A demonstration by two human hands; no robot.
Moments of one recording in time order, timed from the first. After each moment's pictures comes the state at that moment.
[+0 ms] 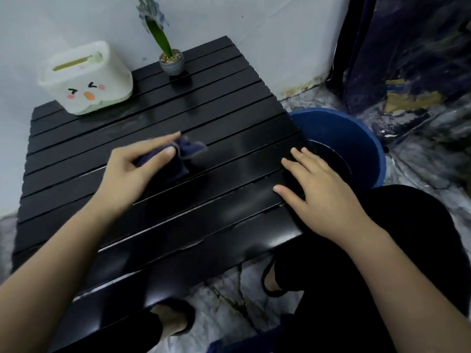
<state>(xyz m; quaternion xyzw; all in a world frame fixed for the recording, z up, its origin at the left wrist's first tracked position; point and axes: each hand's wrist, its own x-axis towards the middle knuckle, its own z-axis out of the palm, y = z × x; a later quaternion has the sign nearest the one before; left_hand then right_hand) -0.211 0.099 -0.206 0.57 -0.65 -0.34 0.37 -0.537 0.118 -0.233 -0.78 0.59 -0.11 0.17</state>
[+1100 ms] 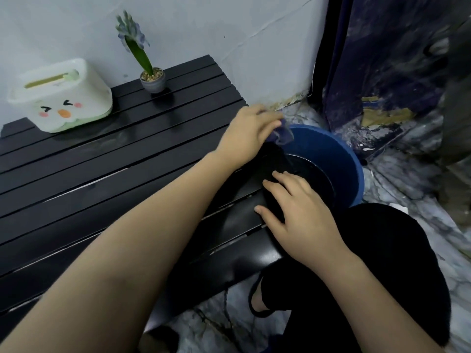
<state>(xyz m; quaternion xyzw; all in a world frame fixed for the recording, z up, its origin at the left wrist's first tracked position) -0.397 -0.042 -0.240 0.46 -0.84 -0.12 0.26 -0.532 0.124 -0.231 -0.77 0.60 -0.13 0.15</state>
